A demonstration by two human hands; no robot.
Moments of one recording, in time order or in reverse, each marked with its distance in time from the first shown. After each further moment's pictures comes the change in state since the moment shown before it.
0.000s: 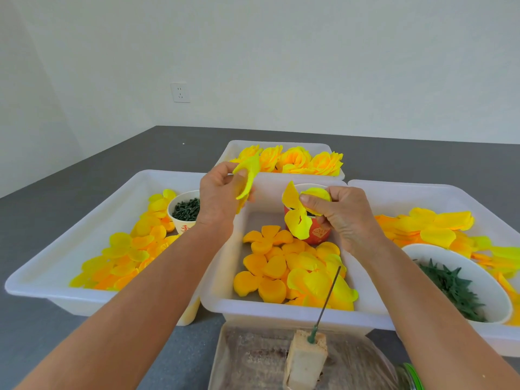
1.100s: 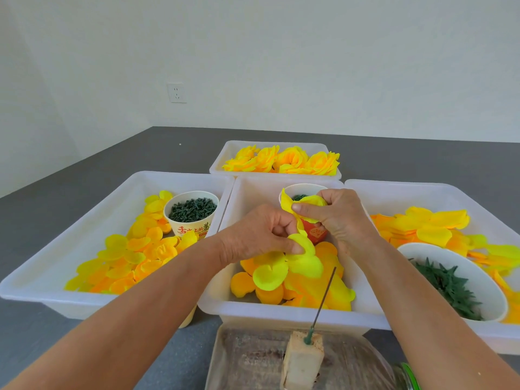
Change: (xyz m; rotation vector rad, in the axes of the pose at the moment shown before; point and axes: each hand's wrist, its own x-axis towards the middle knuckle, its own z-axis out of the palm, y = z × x) left_hand -0.029 -0.011 0.013 0.443 -0.927 -0.006; right_hand -0.003 -0.001 0.002 -0.069 -0.044 0.004
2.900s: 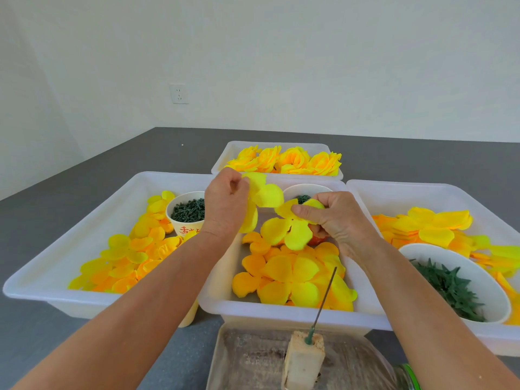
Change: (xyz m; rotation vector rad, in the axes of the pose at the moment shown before) left_hand 0.010 -0.010 -0.026 0.032 1.005 -0.009; right_hand -0.007 -0.007 0.000 0.038 -0.114 0.085
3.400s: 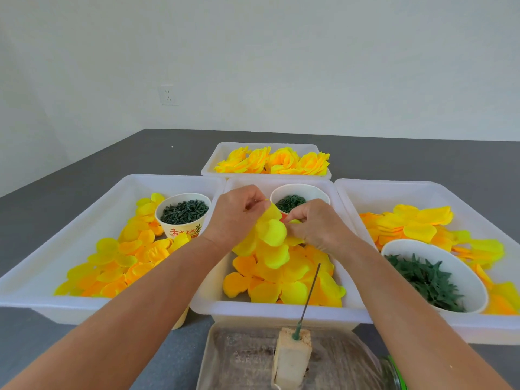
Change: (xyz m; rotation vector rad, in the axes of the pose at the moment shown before) left_hand -0.014 0.000 0.006 0.200 -0.404 0.173; right_hand 0.002 0.007 0.004 -0.531 -0.100 -0.090
